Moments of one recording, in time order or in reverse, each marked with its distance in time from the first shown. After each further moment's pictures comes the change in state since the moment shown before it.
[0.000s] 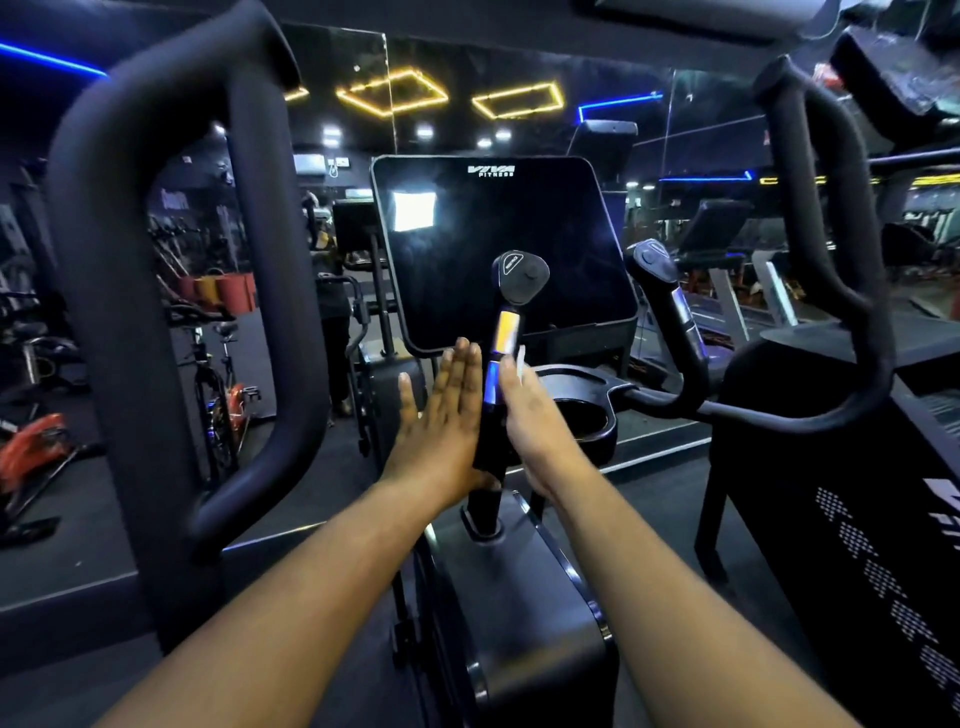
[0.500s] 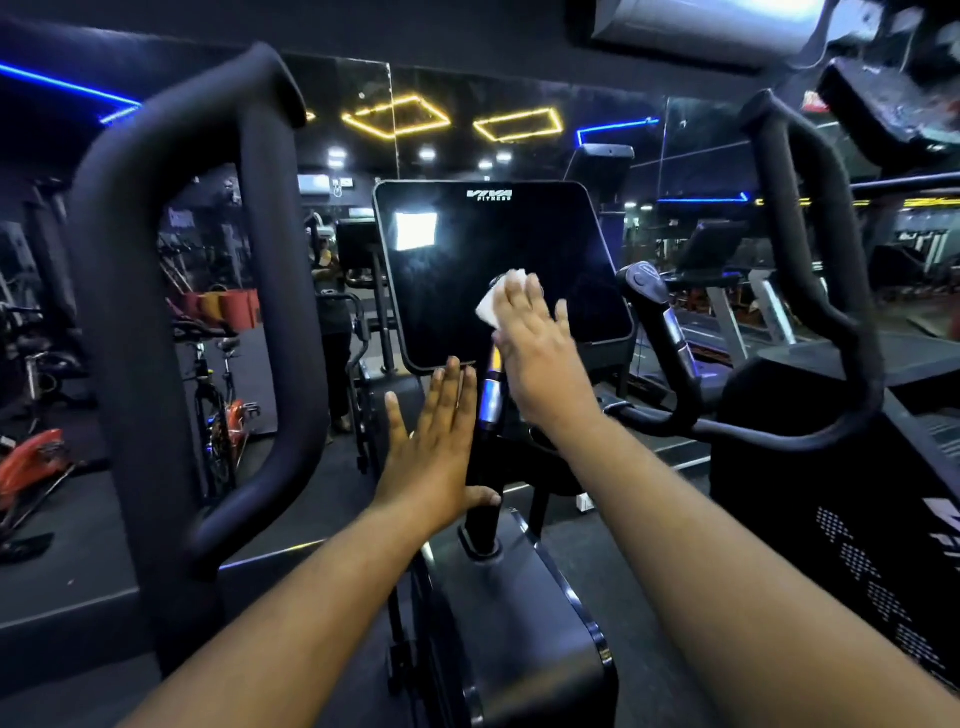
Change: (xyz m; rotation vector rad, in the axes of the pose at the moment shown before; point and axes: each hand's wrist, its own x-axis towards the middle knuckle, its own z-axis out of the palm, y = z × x) left_hand -0.010 0.000 -0.005 0.071 0.032 -0.033; right_hand 0.053 -0.043 -0.033 -1.115 0.170 -0.745
